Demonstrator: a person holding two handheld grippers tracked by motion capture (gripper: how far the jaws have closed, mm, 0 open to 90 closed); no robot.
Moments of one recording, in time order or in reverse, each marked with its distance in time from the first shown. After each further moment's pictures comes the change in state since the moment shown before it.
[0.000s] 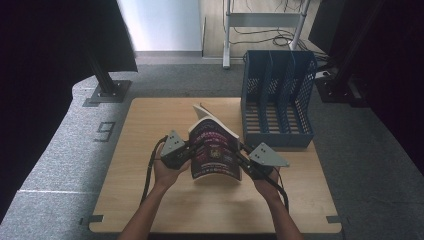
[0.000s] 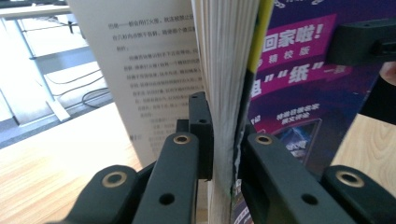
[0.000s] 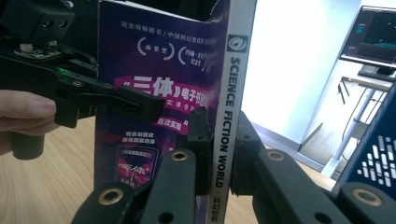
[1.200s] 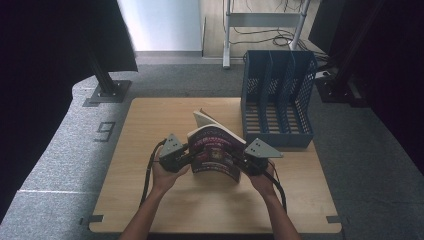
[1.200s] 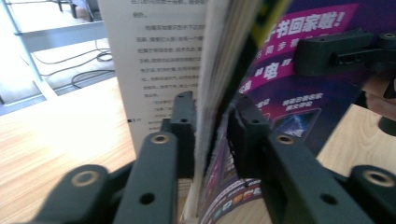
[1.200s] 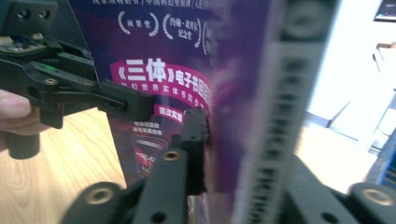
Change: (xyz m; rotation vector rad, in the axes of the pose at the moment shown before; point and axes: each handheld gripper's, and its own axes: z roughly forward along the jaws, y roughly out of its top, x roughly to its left) left arm 0.004 -0.012 -0.002 0.048 -0.027 -0.049; right arm -0.008 -0.017 0.023 0.072 0.087 0.101
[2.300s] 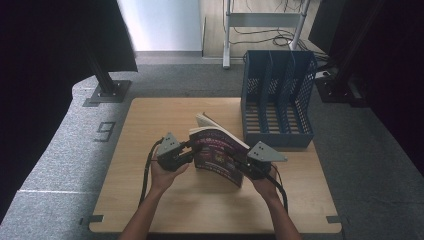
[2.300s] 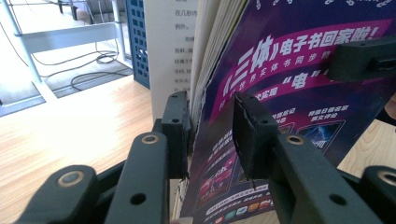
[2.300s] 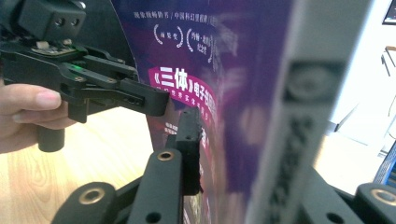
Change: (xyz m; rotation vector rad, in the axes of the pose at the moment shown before) left arm 0.007 0.000 -0.004 -0.023 0.003 -0.030; right arm 0.005 0.003 -0.012 -0.006 0.013 -0.004
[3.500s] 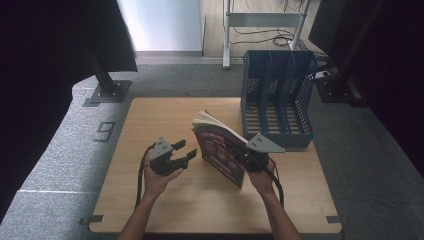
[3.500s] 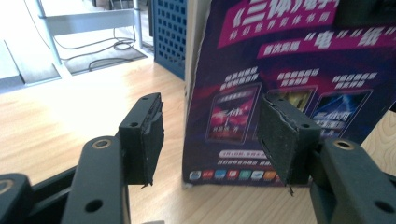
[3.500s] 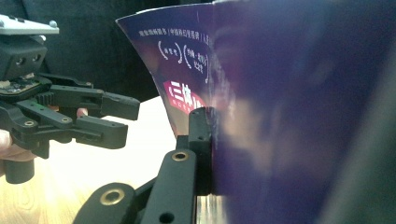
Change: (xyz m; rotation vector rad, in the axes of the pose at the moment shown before) left arm 0.009 -0.023 -0.019 0.040 0.075 -0.053; right arm -0.005 0.013 0.011 0.013 -0.040 0.063
